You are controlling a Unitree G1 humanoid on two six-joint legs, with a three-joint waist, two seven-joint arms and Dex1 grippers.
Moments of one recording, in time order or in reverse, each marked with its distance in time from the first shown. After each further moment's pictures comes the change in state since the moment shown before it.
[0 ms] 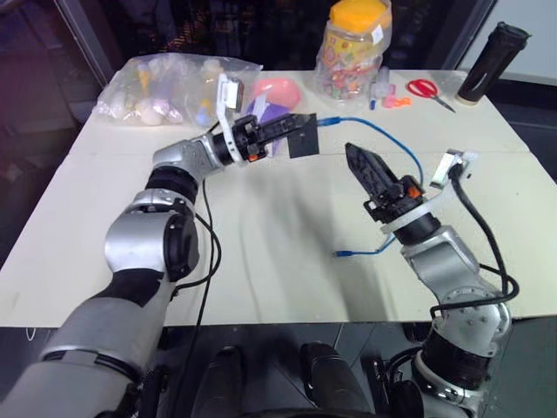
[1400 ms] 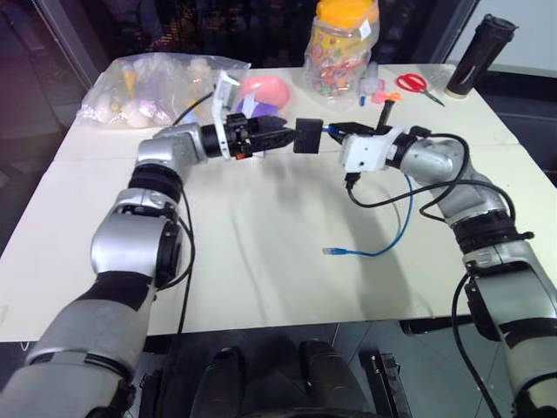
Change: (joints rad) left arm 0.005 0.076 -0.242 -0.001 0.026 -0.267 0.194; right arm -0.620 -0.606 0.640 1.110 -1.445 -1.330 0.383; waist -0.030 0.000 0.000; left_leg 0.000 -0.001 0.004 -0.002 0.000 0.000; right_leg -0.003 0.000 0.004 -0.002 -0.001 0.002
